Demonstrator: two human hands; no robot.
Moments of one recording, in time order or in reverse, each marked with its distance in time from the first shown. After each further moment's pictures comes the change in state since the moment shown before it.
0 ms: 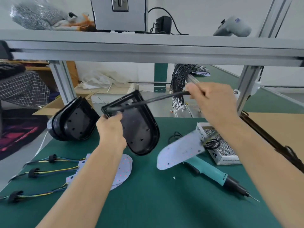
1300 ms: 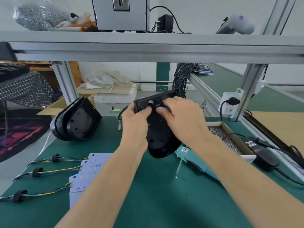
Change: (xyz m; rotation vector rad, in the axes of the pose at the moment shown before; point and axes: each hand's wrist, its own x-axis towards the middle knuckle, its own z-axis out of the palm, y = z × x) left_hand -0.042 -0.007 0.033 -0.010 -0.346 0.183; right_hand -0.026 -0.051 0.034 0.030 -0.131 -0.135
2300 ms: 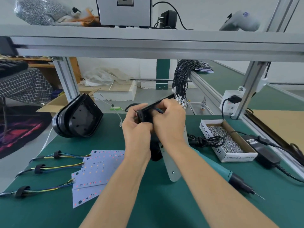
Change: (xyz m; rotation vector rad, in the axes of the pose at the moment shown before) left_hand -0.018 -0.017 -0.016 -0.013 0.039 0.082; right_hand 0.001 -0.043 0.036 0.554 0.175 0.507
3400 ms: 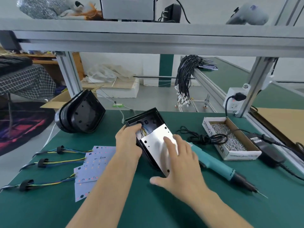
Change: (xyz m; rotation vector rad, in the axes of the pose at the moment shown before) left_hand 0.029 -0.030 -0.038 -0.082 0.244 -0.433; right_hand -0.087 0.074 -0.036 -0.686 -0.552 -0.172
